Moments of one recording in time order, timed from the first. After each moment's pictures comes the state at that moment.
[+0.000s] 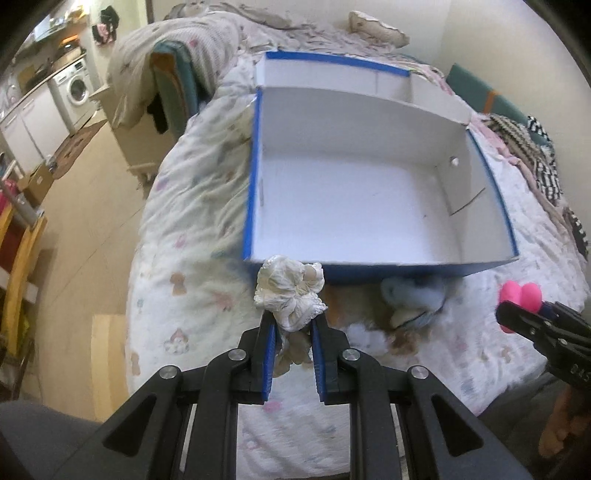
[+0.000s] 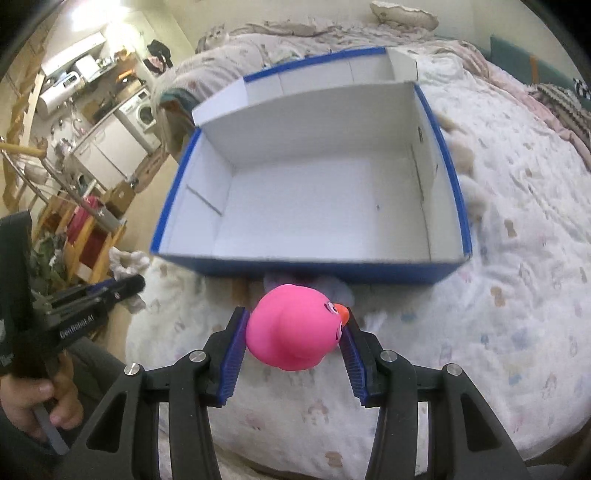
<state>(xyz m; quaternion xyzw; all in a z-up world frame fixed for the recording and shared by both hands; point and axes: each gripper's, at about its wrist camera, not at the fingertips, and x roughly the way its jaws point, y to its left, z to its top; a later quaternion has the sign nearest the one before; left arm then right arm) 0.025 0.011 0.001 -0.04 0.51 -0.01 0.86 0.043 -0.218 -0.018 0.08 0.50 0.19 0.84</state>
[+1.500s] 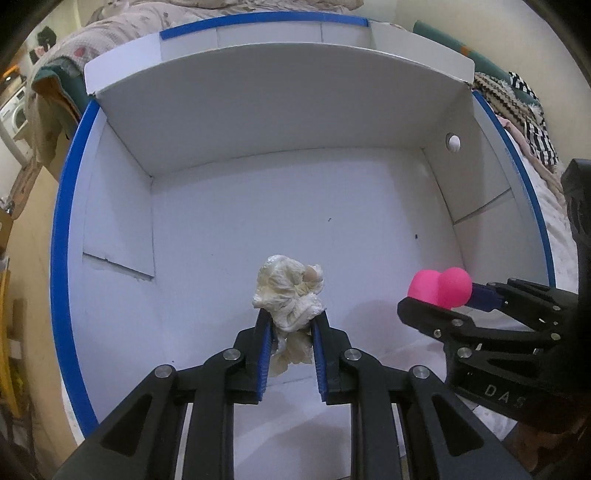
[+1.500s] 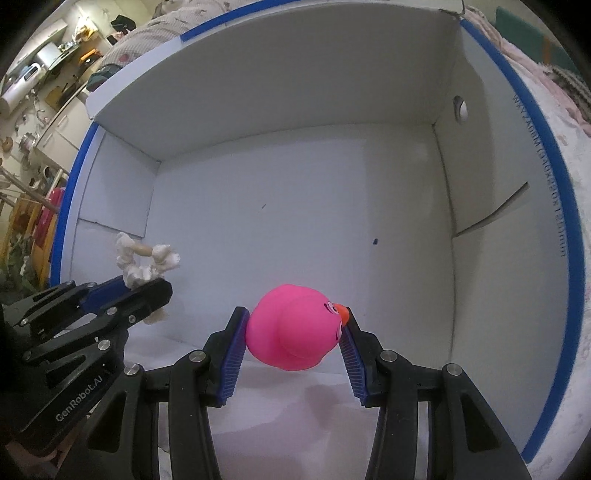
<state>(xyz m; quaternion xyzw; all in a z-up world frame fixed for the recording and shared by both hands) 0.163 -0.063 -0.074 0.01 0.55 -0.09 0.83 0.173 -0.214 -0.098 0.06 0.58 0.15 0.80</state>
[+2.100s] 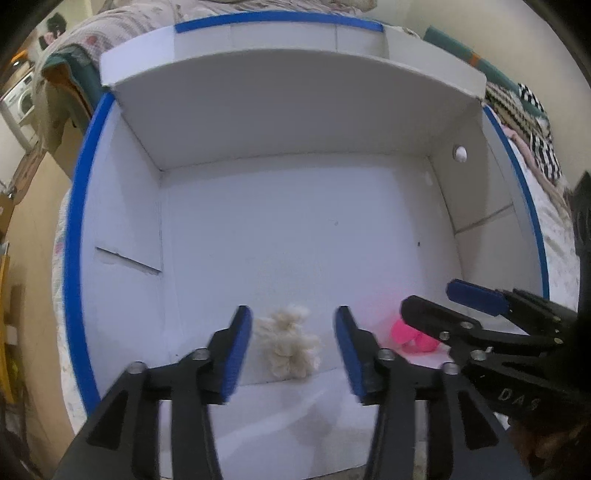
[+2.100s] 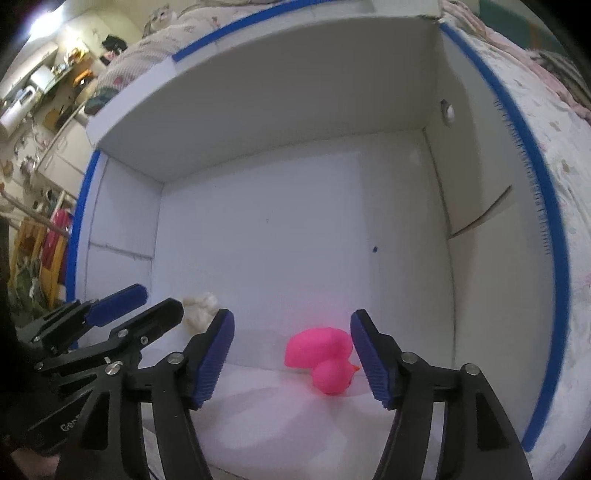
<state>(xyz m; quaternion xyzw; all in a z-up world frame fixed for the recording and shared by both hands) 0.166 -0.054 -0.068 -0.01 0.56 -0.07 0.83 0.174 -0.226 -0.081 0.10 0.57 0.14 0.81</state>
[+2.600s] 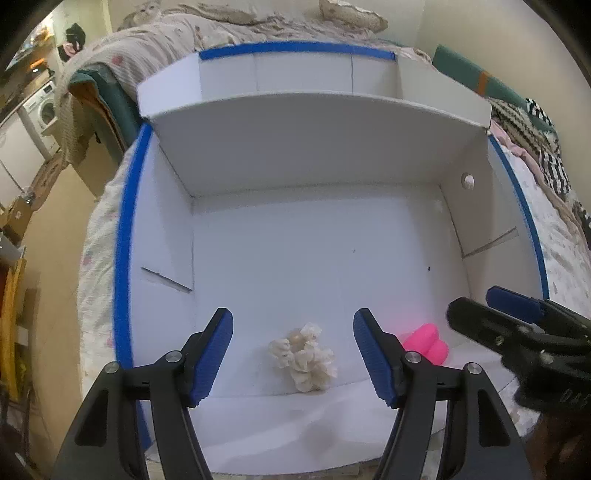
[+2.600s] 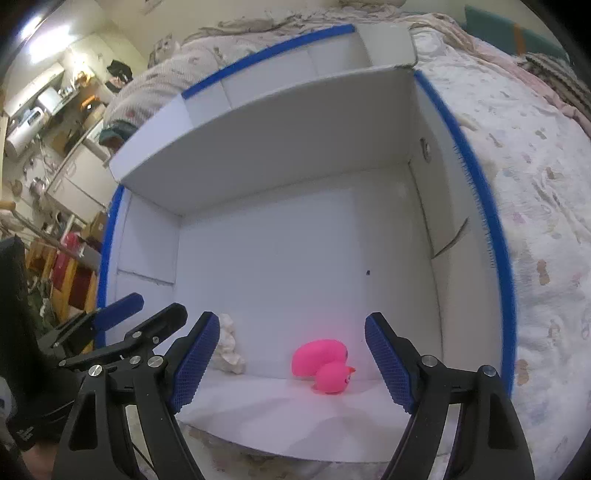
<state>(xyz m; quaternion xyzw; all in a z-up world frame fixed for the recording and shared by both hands) 0.158 -0.044 -0.047 0.00 0.52 -0.04 0.86 0.167 -0.233 -0.052 0.13 0.52 0.14 0.83</state>
